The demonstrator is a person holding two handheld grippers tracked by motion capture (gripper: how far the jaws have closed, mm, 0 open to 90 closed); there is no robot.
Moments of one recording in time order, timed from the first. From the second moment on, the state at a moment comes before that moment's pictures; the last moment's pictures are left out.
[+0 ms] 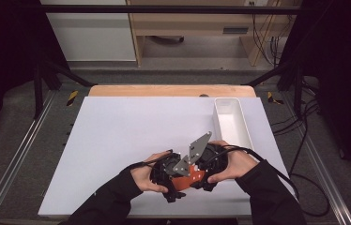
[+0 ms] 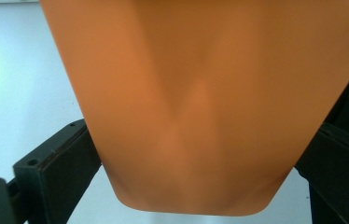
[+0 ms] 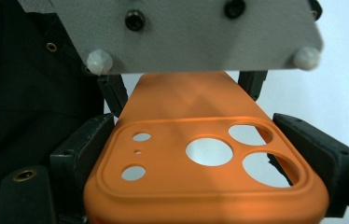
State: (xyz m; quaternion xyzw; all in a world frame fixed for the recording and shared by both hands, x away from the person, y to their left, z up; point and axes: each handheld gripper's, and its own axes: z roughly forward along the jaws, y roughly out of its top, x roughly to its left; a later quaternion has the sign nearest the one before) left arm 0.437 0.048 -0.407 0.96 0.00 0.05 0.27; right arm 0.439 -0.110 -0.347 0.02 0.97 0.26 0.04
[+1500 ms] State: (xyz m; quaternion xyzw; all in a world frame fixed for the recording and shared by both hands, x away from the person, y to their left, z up) left arm 0.440 0.040 -0.401 0.97 -0.01 0.05 0.25; right arm 0.436 -0.106 -0.351 -0.01 0.96 0.26 0.05
